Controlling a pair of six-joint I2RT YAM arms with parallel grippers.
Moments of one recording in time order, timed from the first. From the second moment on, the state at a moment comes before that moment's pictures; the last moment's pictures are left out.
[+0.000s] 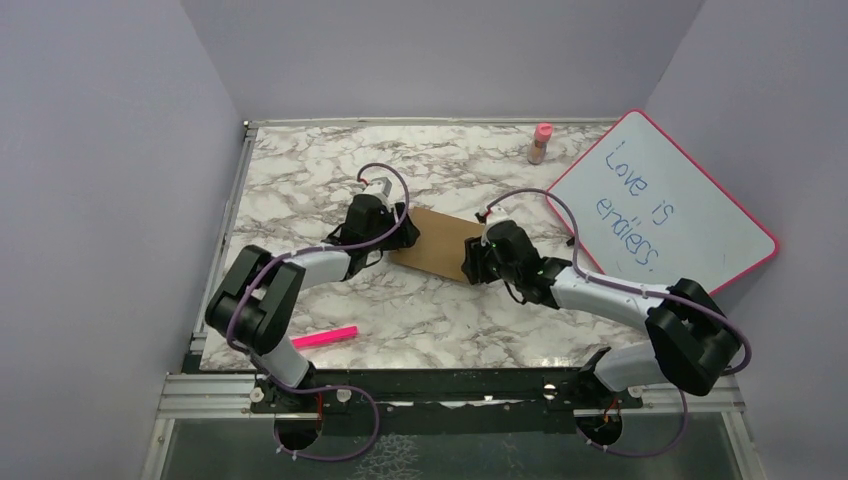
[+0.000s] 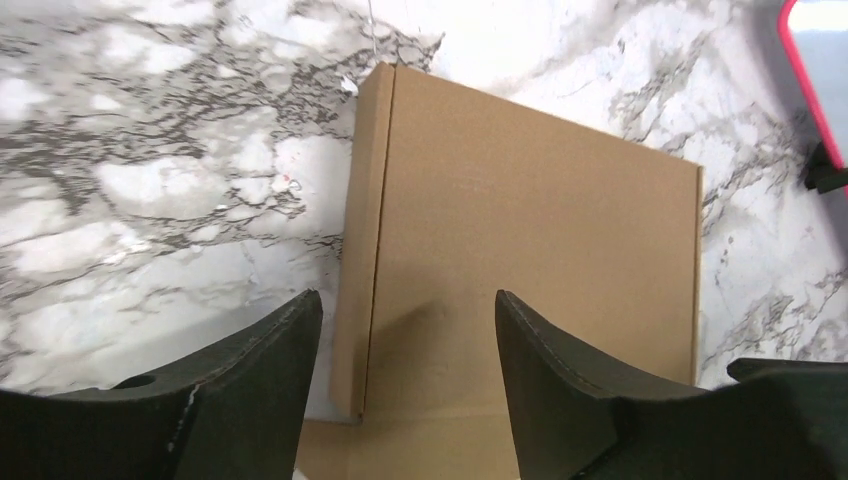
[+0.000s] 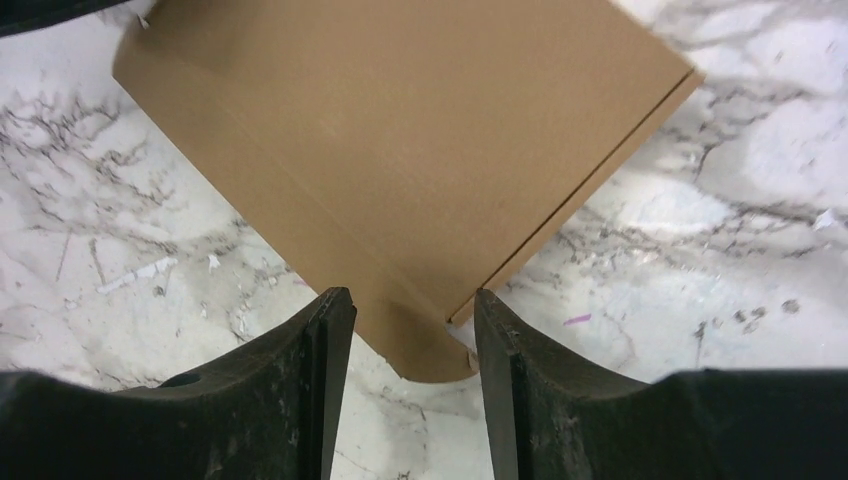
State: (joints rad) left arm -0.46 1.66 0.73 0.37 0.12 -0.51; right arm 0.75 1.38 0.64 0.06 0.12 0.34
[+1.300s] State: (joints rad) left arm -0.45 1.29 0.29 0.52 0.15 -0.89; right arm 0.35 1.94 1.12 0.11 -0.52 0.20
